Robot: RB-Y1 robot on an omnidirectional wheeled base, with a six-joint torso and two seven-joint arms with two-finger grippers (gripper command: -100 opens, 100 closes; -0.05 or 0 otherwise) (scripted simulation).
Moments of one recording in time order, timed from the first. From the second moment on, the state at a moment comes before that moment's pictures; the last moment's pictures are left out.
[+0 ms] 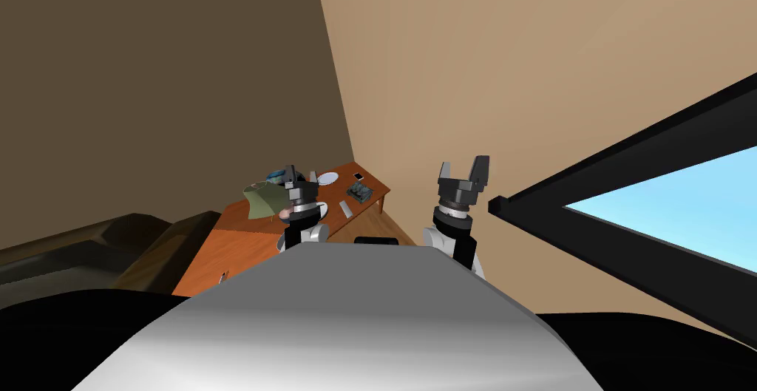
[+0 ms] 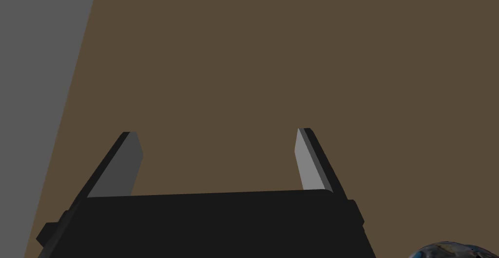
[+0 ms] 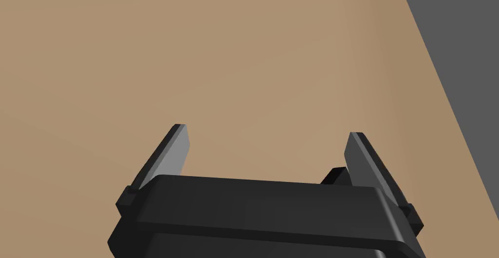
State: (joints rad) left arm 0.50 -0.05 0.03 -2.22 0.10 -0.54 -0.02; right arm 0.50 -0.05 0.06 -2.39 -0.05 -0.60 0.09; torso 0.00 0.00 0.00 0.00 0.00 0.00
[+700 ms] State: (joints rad) left arm 0.43 0.08 0.00 -2.16 0.17 -0.39 -0.08; right arm 0.50 -0.05 0.06 -2.39 -0.05 -0.60 0.09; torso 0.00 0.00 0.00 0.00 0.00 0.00
